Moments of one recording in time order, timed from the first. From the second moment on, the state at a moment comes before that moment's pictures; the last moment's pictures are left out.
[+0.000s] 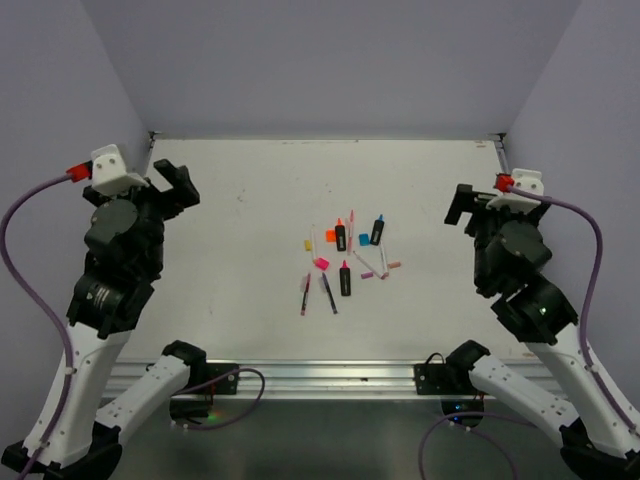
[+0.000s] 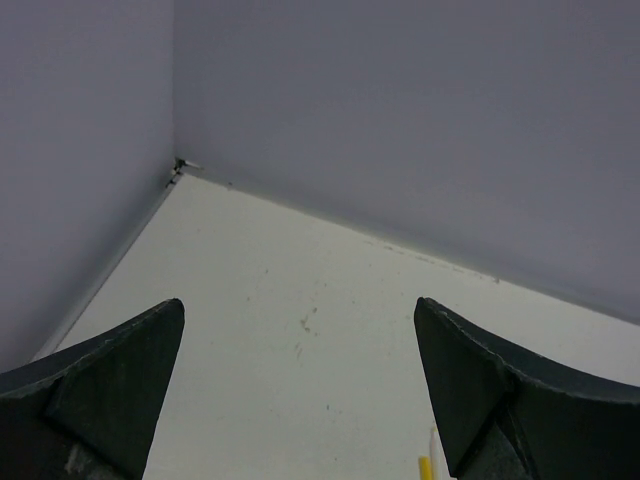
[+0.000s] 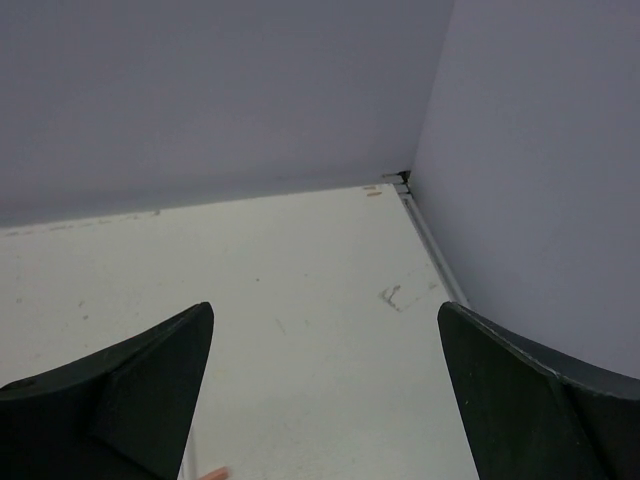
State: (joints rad) left arm -0.36 0.79 1.20 -0.48 -0.56 -0.30; right arm 0.61 0.73 1.05 -0.38 0.84 -0.01
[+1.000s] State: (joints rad) left arm -0.36 0.58 1.20 -0.32 -0.71 -0.12; right arm 0.61 0.47 1.01 -0.18 0.82 -0.28
